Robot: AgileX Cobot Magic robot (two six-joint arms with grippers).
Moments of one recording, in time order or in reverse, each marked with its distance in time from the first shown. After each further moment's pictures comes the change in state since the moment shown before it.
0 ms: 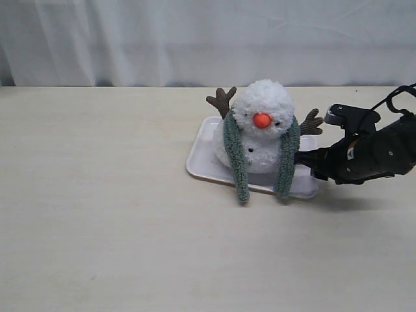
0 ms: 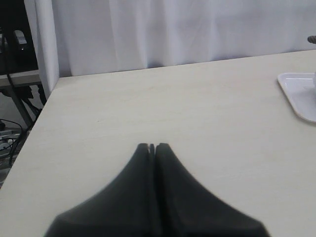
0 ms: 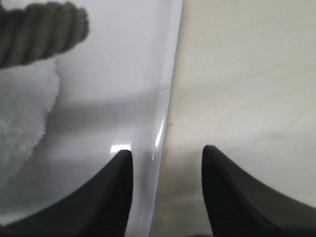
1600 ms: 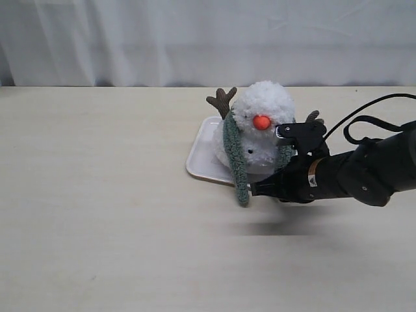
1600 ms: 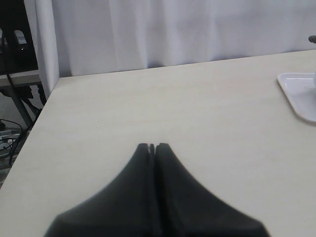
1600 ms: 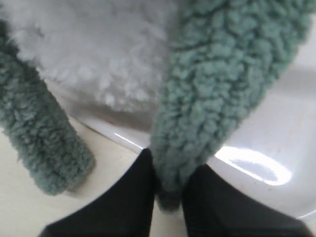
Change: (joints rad) left arm 0.000 0.000 0.000 0.000 0.000 0.000; right arm 0.210 -0.035 0.114 -0.106 -0.167 -0.008
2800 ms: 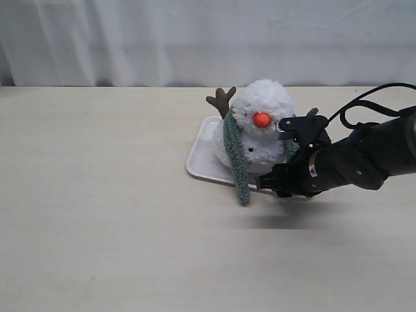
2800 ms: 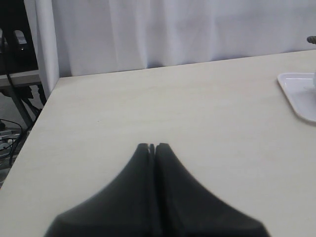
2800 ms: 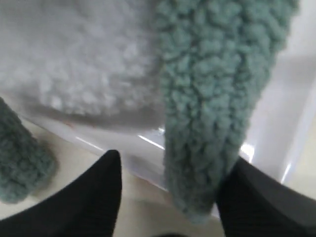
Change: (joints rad) left arm 0.000 0.000 0.000 0.000 0.000 0.000; right arm 0.000 0.000 -0.078 -0.035 0.176 0.027
